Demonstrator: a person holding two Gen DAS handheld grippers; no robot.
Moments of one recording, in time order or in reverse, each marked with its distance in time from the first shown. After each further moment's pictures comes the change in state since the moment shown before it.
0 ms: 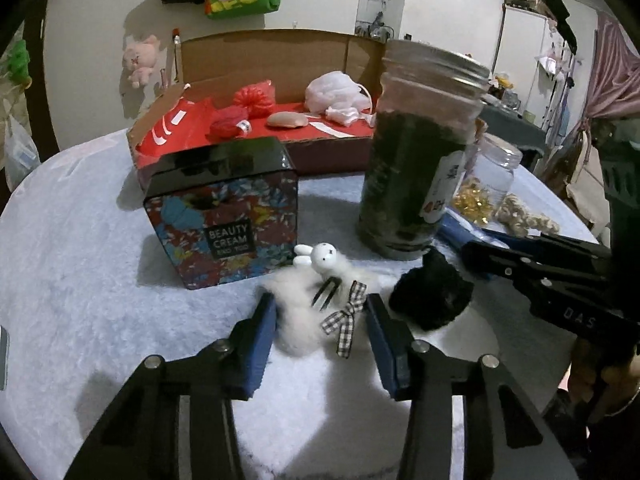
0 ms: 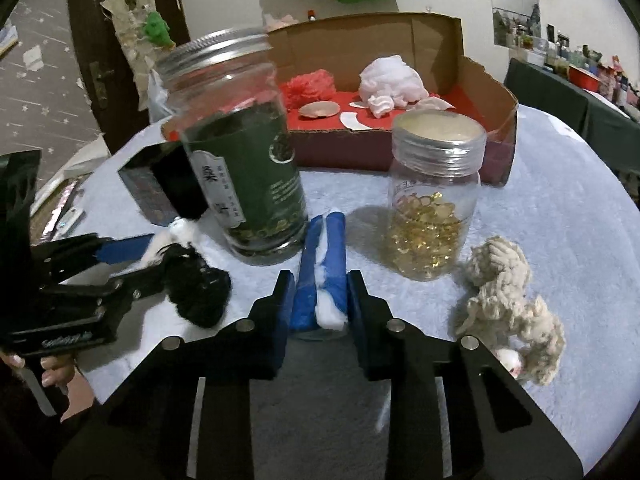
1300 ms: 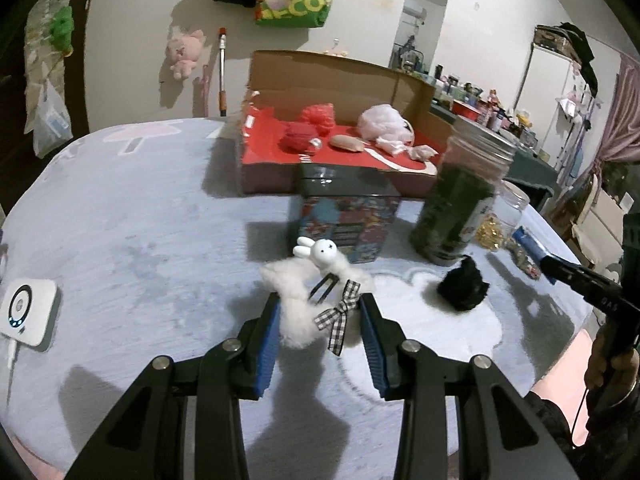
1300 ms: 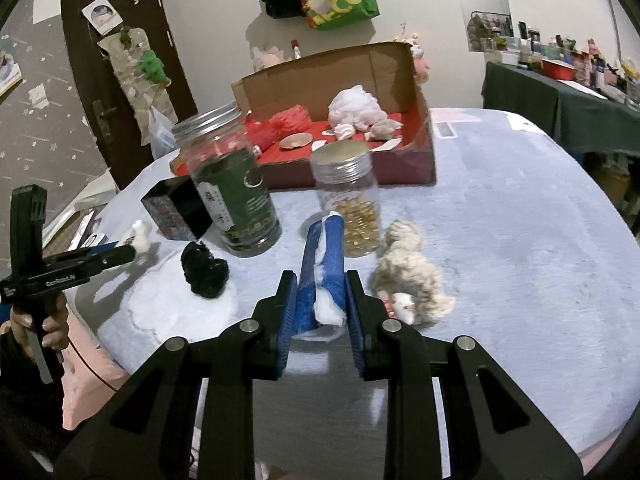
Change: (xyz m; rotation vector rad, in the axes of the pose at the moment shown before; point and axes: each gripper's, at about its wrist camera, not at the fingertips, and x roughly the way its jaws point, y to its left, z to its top) left arm -0.058 0.059 -0.014 -0.132 -0.054 0.033; right arm -0.068 -0.039 -0.015 0.084 -0.086 0.013
